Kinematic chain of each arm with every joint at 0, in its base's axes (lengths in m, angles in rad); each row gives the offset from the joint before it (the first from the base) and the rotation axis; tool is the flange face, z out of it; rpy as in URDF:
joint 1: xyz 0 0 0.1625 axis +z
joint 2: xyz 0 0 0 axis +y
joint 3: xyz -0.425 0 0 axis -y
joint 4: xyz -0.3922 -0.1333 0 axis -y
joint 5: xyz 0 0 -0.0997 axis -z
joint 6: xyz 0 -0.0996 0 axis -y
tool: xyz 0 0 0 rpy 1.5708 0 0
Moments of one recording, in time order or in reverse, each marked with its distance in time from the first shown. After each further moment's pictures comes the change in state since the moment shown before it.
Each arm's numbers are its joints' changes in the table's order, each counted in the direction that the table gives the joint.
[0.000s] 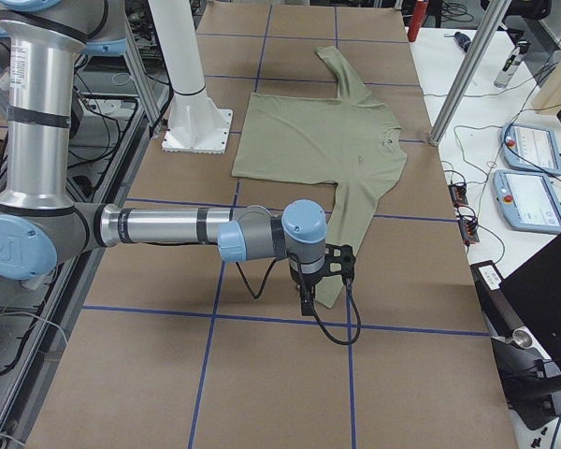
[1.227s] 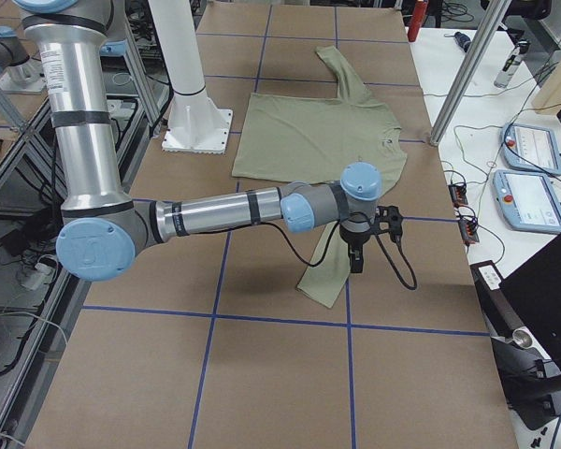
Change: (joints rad) left arm 0.004 0.051 -0.060 -0.134 -0.008 -0.056; right arm -0.135 -0.294 -0.181 0.096 0.028 0.248
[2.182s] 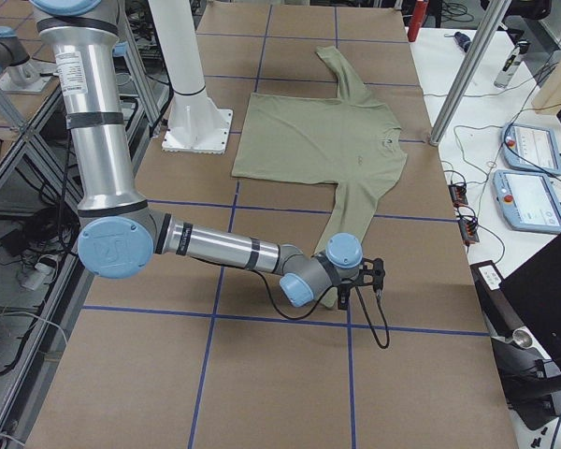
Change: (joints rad) left arm -0.001 -0.003 0.002 -0.032 -0.005 -0.002; right arm -0.124 0.037 -0.398 0.613 0.005 0.303
